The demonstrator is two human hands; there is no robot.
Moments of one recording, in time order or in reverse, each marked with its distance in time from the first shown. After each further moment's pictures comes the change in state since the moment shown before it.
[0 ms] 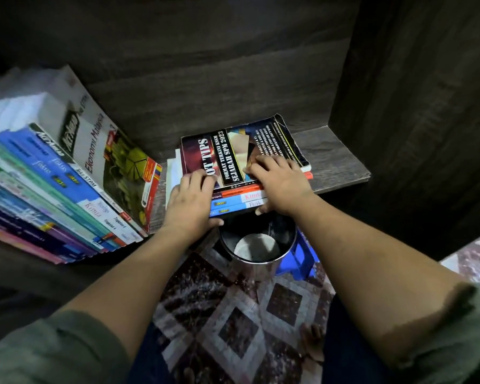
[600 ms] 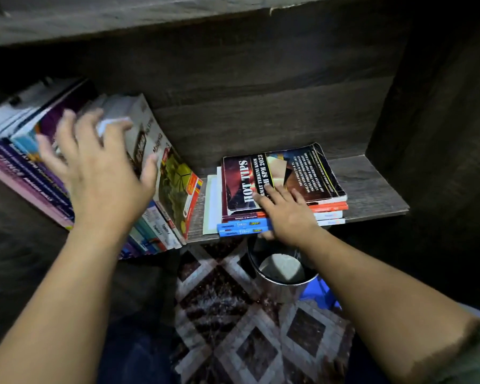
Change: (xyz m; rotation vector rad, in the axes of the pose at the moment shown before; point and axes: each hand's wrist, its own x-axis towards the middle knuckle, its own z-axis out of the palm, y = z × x) left_hand -0.060 -0.077 -0.158 0.169 0.609 -0.494; right_hand 0.009 -0.049 0.005 0.015 -0.075 -0.113
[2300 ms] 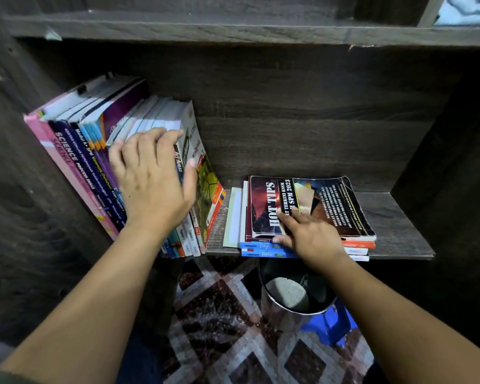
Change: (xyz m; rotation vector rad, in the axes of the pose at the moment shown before) left_hand -0.009 -0.017 0.032 -0.091 0.161 0.018; right_hand 0.005 -0.011 -0.014 -0.126 -0.022 0.035
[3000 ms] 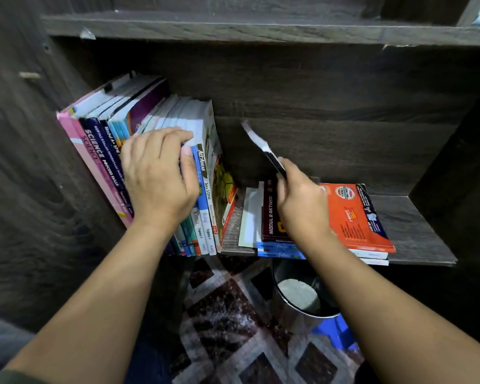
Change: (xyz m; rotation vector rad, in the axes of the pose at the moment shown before) left_hand 0.006 -0.023 -0.004 -0.198 0.146 0.016; right_hand 0.022 -0.067 -0.063 0.661 0.764 0.068
